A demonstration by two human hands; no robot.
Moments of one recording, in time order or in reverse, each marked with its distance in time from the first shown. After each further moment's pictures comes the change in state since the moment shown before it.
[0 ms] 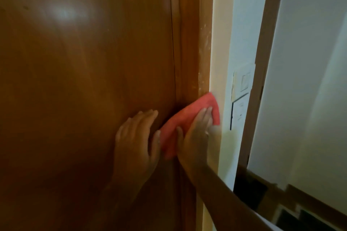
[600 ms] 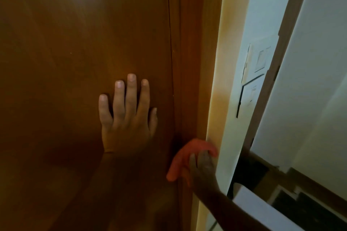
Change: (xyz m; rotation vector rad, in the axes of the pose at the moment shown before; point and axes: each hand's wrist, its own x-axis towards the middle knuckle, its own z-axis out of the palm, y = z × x) left_hand 0.002 -0.025 0.045 0.986 0.092 0.155; right_hand -0.101 0.177 0.050 -0.391 -0.253 -0.459
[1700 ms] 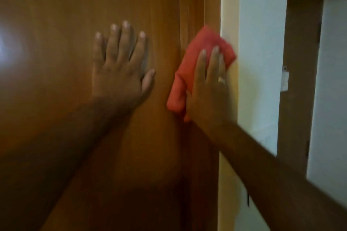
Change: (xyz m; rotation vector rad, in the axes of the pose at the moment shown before) left_hand 0.262 -0.101 -0.058 0.043 0.149 -0.036; right_hand 0.347 -0.035 -0.272 0.012 0.638 -0.102
